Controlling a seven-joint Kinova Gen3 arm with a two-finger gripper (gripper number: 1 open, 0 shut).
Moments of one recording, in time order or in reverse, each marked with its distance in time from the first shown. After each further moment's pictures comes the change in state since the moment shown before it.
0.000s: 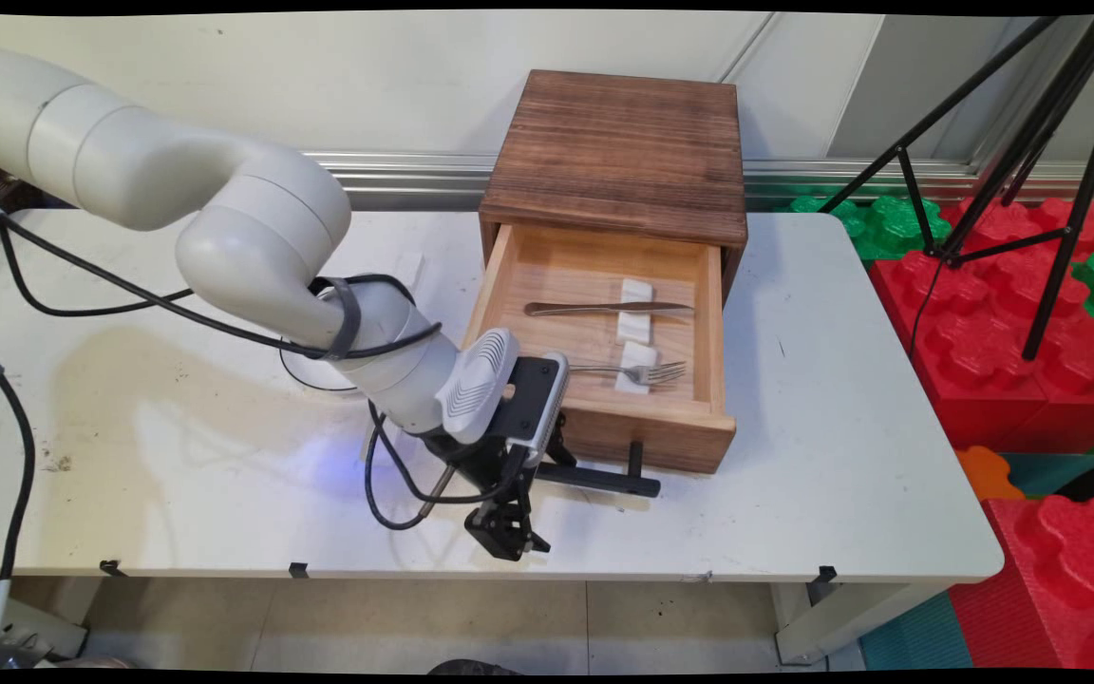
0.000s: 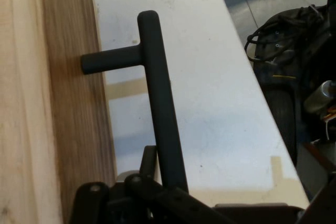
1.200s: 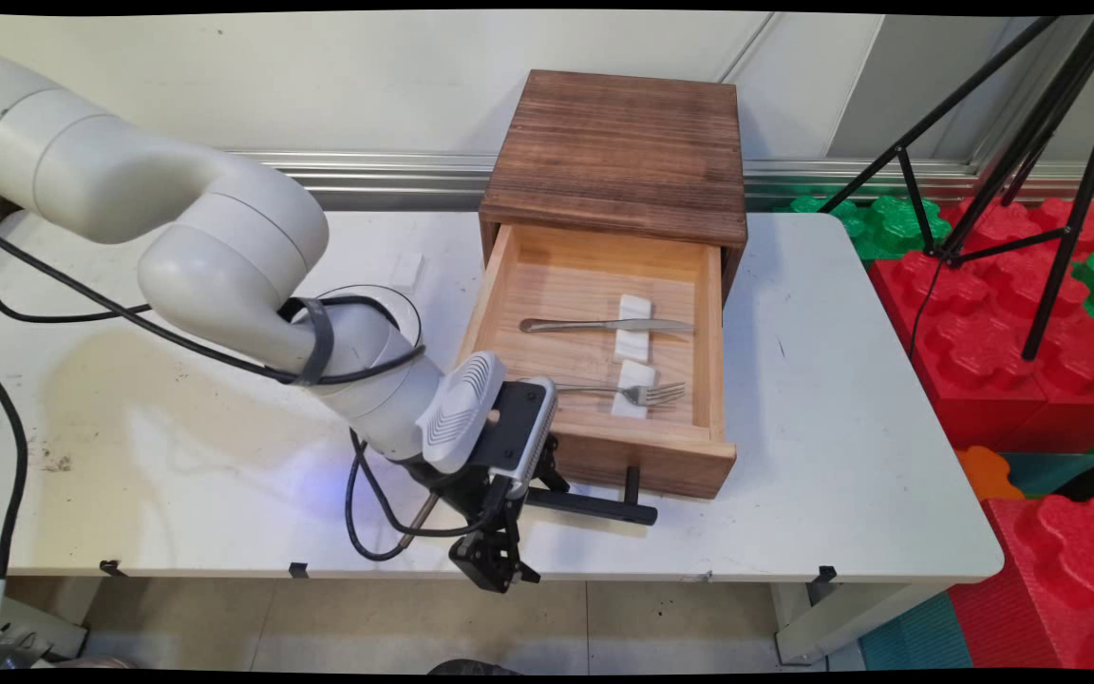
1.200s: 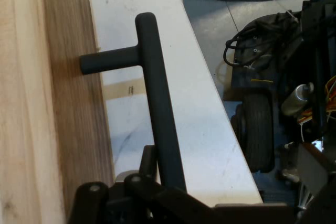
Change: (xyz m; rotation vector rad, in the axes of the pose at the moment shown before) arm 0.002 0.025 -0.006 -0.024 0.011 0.001
